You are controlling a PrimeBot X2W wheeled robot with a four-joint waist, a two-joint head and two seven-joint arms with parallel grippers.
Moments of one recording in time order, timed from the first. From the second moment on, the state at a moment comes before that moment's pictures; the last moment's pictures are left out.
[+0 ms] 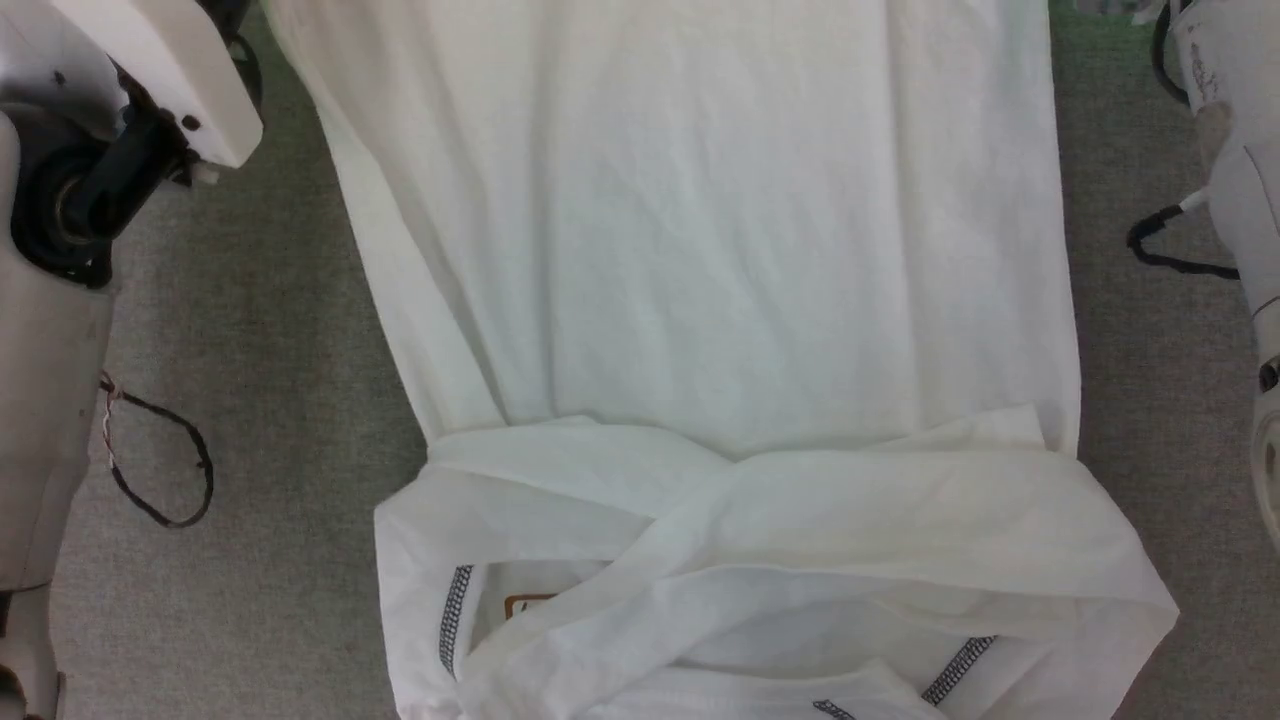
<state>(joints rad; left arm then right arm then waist) -0.99 0.53 -0.35 0.31 -0.76 -0.12 0.41 -1.50 -0.10 0.12 1.19 0.44 0.13 0.69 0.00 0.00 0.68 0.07</state>
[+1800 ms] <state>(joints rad) 0.00 0.53 -0.44 0.01 -0.80 0.17 0.04 -0.04 -0.20 0.11 0.13 0.52 0.13 0.17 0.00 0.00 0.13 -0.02</state>
